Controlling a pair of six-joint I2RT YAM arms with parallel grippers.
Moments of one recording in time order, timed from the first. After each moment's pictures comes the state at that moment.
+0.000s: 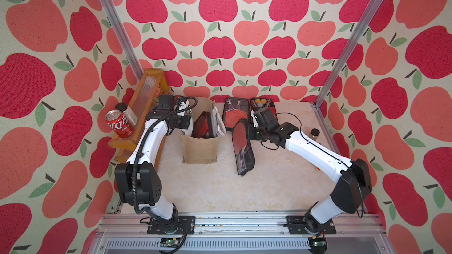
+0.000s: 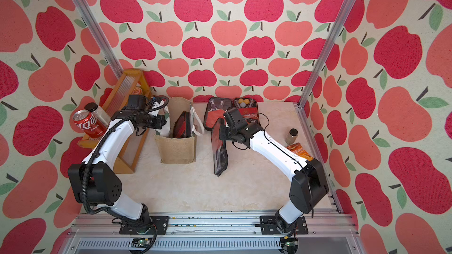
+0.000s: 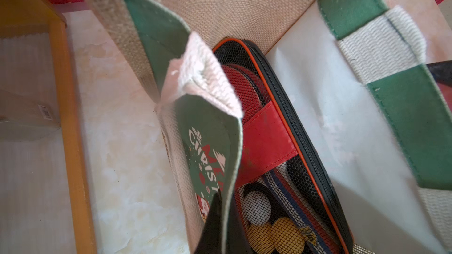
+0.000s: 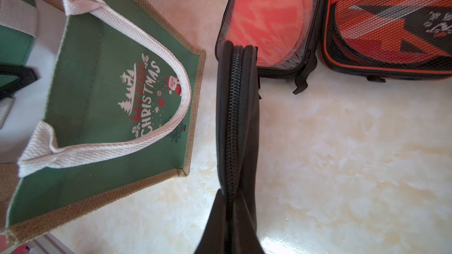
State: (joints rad) left arm -0.01 1.60 1.47 -0.81 0.31 0.15; right arm 0.74 1.58 1.35 -0.56 -0.02 0.60
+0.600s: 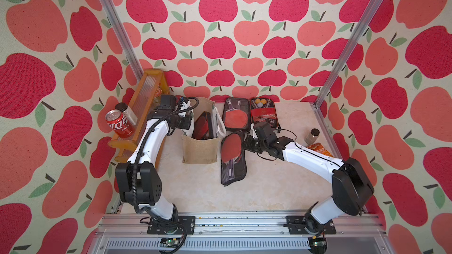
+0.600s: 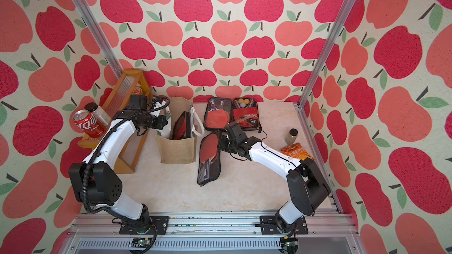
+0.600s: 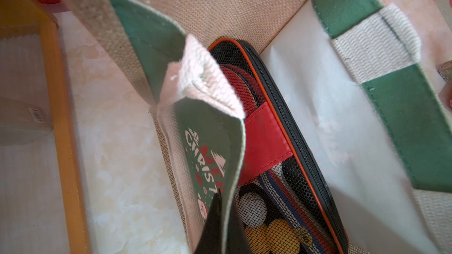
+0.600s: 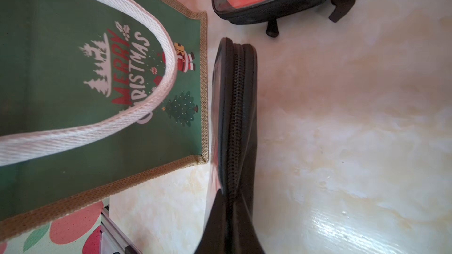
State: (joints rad) left arm -0.02 1.60 1.47 -0.81 0.31 0.15; right arm 0.75 1.56 1.05 -0.28 -0.15 0.83
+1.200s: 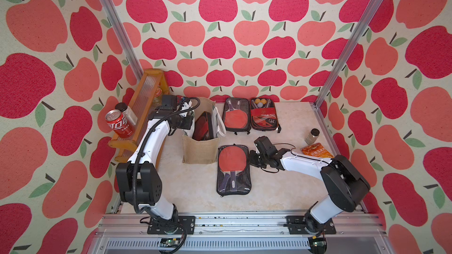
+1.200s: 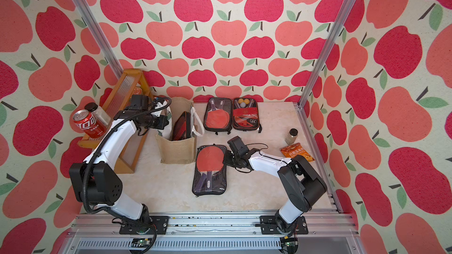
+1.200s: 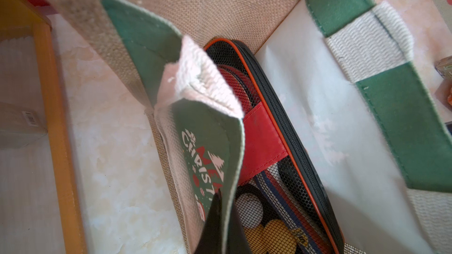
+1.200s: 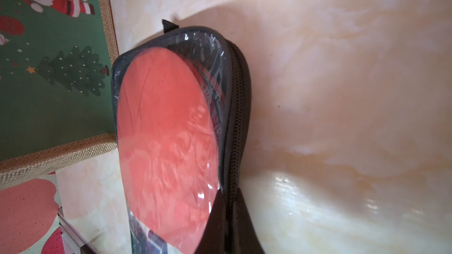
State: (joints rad) left arm -0.04 1.60 1.47 -0.81 0.31 0.15; right arm 0.75 1.62 0.83 -0.16 -0.17 0.87
